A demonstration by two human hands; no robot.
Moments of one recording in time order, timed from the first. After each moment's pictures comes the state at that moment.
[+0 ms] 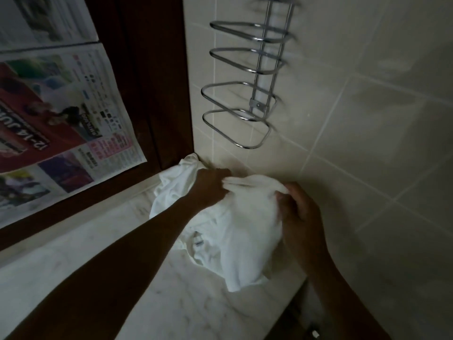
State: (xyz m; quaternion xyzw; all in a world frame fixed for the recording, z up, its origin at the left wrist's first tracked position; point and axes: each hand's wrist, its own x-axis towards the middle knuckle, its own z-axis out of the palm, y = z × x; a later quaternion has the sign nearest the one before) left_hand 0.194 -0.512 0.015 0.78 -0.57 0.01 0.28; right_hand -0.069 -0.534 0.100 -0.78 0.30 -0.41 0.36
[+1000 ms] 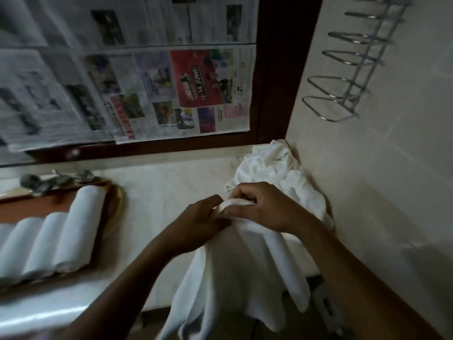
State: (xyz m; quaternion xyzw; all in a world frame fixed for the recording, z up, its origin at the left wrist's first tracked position) left_hand -0.066 -0.171 0.118 0.87 -0.28 -0.14 0.39; right_hand -0.103 -0.379 0.144 -0.89 -0.11 0.02 0.45
